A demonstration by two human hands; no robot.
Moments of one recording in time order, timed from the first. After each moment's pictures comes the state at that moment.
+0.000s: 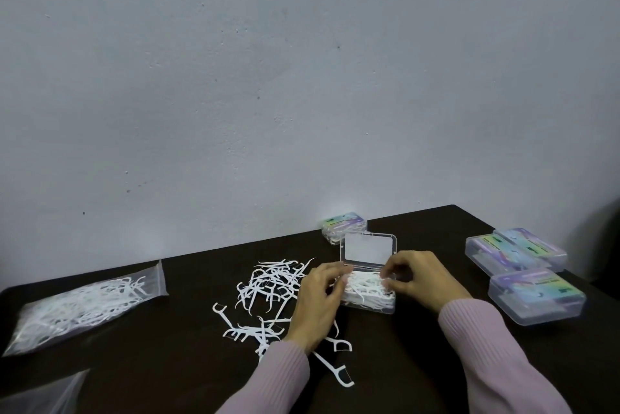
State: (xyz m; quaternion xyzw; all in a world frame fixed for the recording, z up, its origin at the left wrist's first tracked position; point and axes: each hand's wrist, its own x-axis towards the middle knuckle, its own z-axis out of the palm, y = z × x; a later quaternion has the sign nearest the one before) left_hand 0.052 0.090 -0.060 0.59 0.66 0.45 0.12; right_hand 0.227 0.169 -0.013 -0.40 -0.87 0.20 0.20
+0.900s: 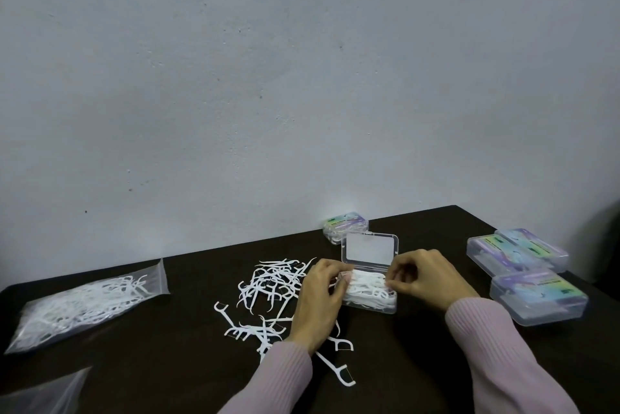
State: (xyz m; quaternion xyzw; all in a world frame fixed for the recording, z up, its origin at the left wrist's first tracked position) left_hand 0.053 0.091 -0.061 0.61 0.64 0.47 0.07; right_hand 0.231 0.165 -0.007 -0.40 -0.87 0.19 0.19
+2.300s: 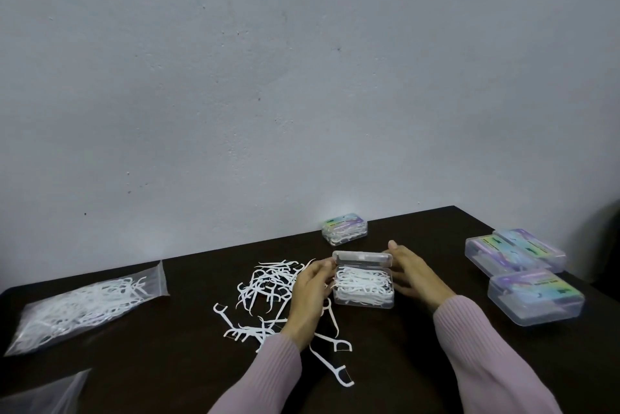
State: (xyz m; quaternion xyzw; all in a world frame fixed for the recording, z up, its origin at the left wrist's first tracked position) left_hand 0.057 0.089 -0.041 0.36 0.59 0.61 0.37; right_hand 0.210 0.172 -0.023 -0.42 -0.61 0.60 0.30
